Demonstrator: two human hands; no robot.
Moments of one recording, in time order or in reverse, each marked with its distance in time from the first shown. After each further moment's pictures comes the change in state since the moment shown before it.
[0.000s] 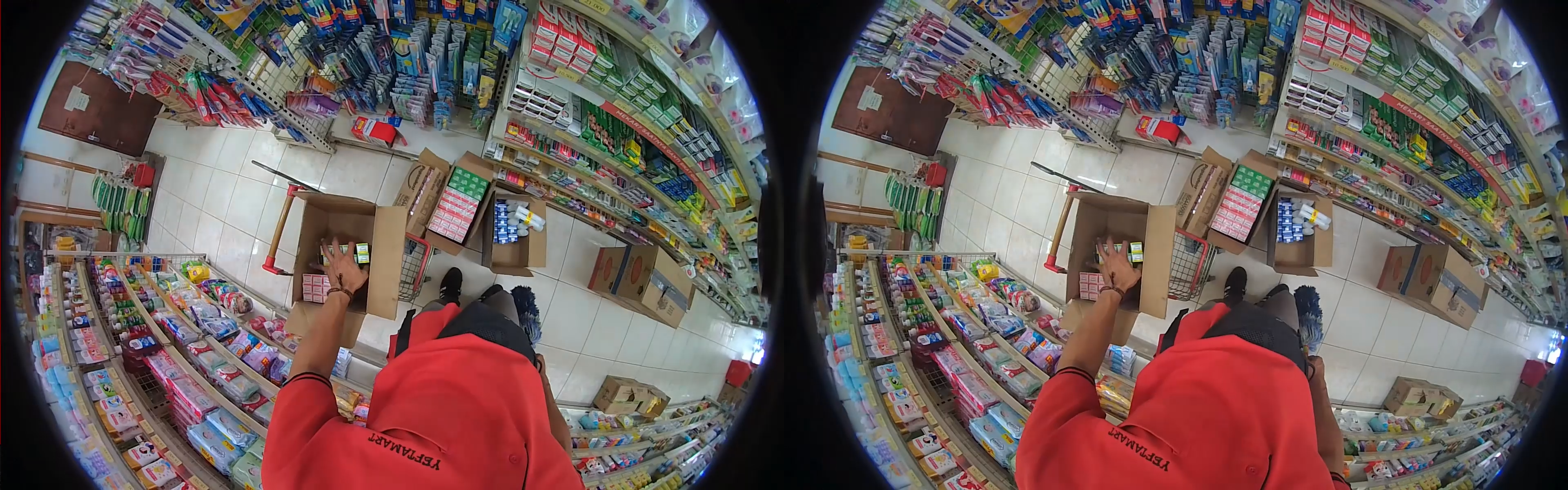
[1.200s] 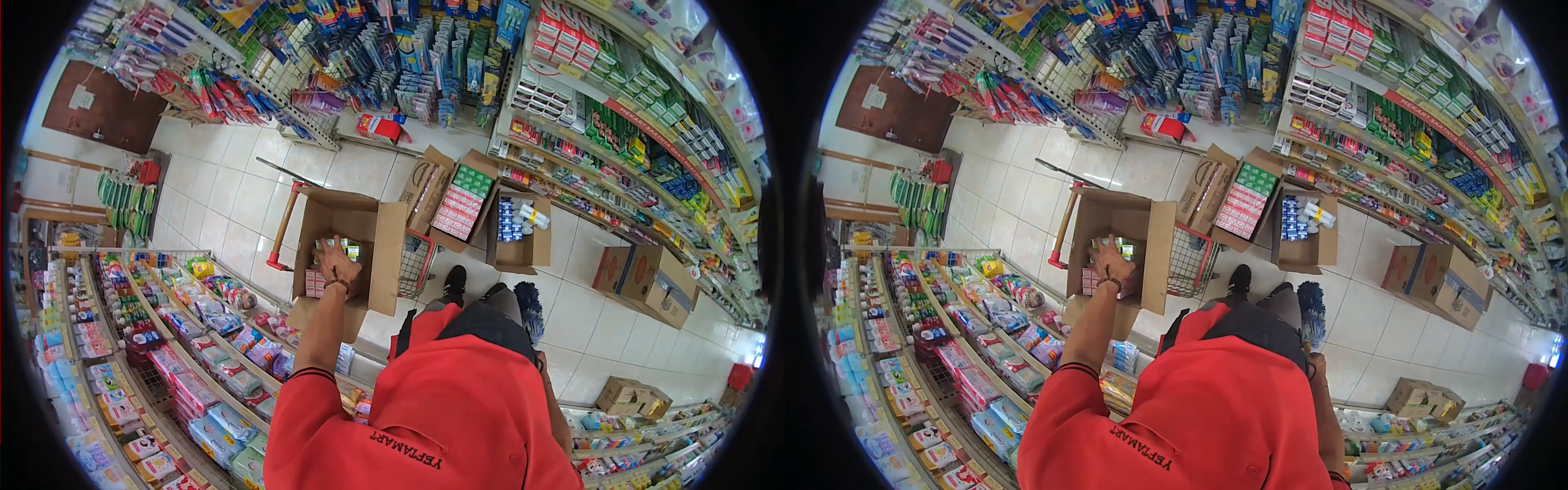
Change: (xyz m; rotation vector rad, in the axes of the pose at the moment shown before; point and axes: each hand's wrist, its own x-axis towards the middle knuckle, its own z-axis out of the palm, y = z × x) left_hand 0.005 -0.009 -0.014 0.061 0.071 -0.156; right_hand 0.002 -0.008 0.008 -0.086 0.049 -0.092
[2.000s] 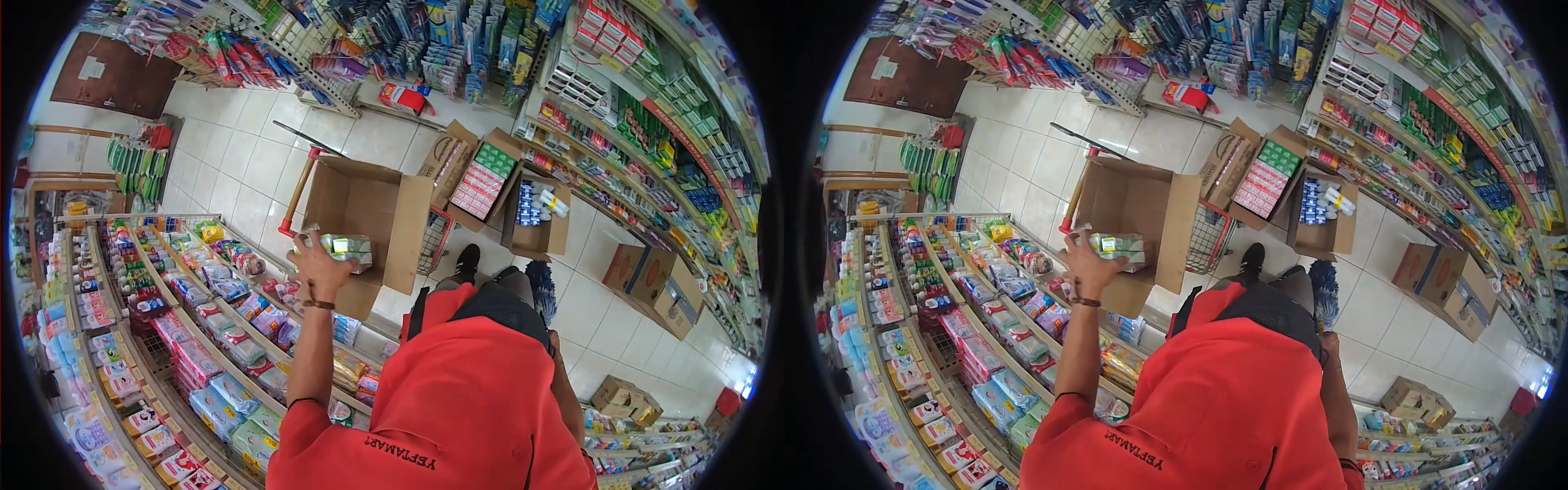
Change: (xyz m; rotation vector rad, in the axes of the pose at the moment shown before) left_hand -0.090 -0.038 -0.126 -0.171 0.042 -0.239; right_hand -0.017 -0.073 -0.069 -0.089 -0.003 -0.149
